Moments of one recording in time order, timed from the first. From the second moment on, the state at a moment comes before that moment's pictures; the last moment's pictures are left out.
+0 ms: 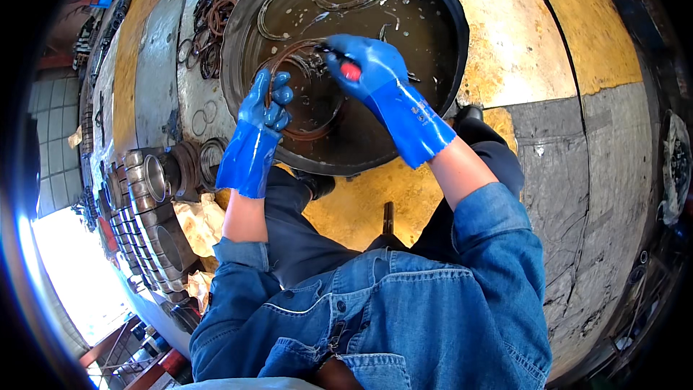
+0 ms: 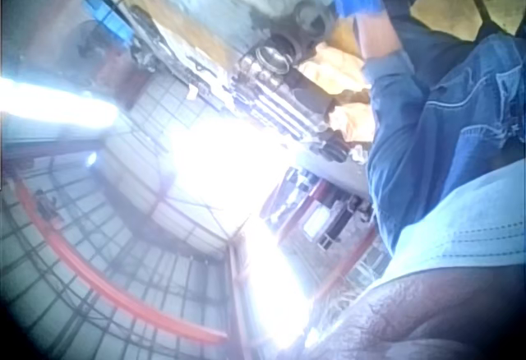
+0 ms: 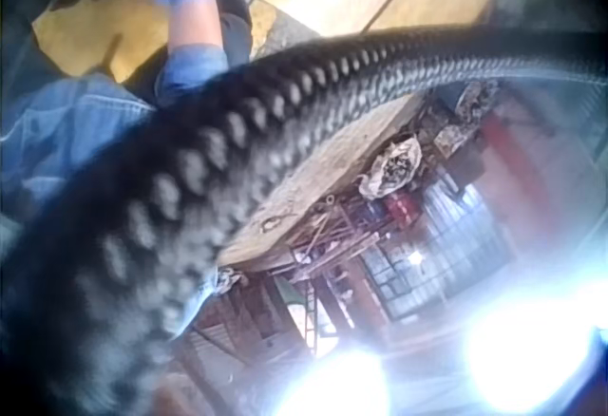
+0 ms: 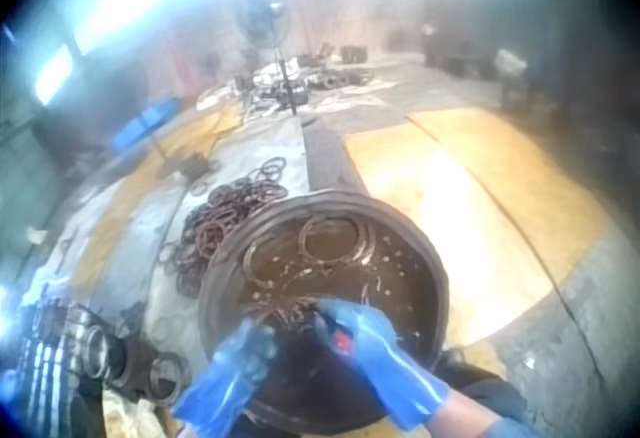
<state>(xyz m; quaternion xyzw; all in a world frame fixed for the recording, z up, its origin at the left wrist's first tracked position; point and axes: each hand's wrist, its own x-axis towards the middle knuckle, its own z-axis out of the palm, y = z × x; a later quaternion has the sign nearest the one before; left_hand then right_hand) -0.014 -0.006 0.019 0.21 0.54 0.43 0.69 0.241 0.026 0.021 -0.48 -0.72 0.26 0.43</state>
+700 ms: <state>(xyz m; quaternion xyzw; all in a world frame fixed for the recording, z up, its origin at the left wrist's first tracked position) -0.023 0.002 0.010 0.12 0.50 0.33 0.79 0.236 0.028 0.021 -0.34 -0.78 0.27 0.46</state>
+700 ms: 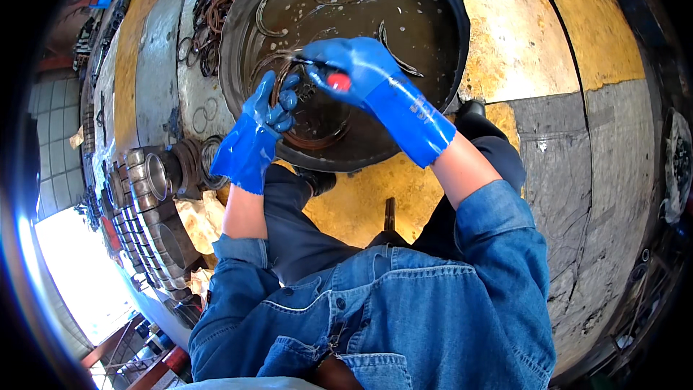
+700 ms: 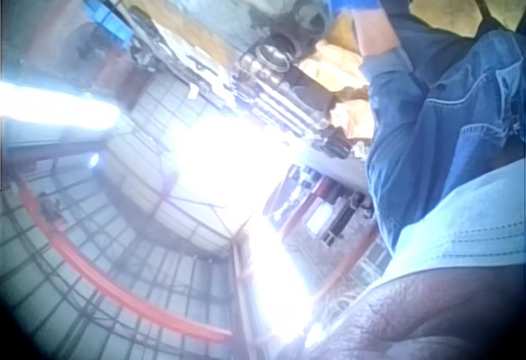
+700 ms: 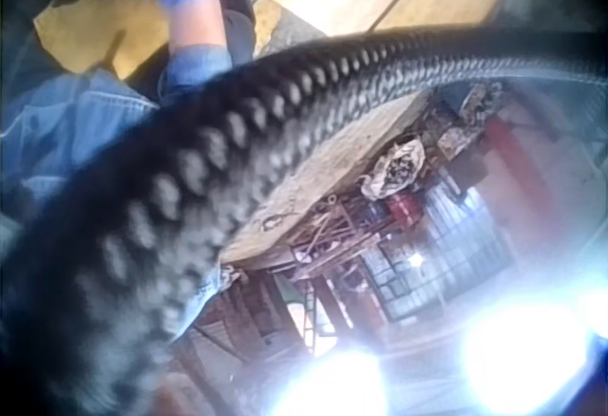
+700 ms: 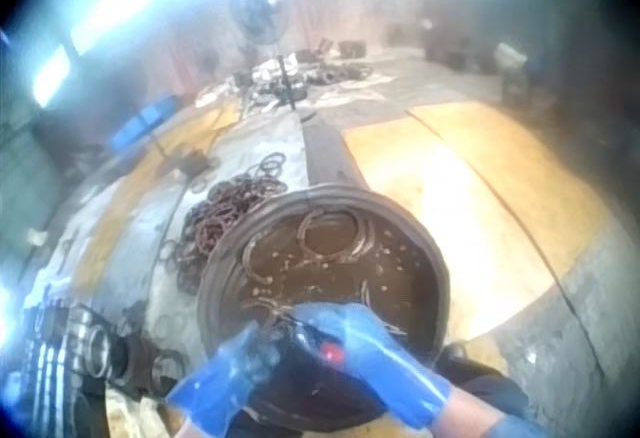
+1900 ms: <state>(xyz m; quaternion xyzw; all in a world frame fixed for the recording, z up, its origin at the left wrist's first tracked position) -0.027 -0.001 -0.007 0.15 0.44 0.48 0.75 0.268 0.008 -0.007 -0.64 -0.60 0.46 0.15</state>
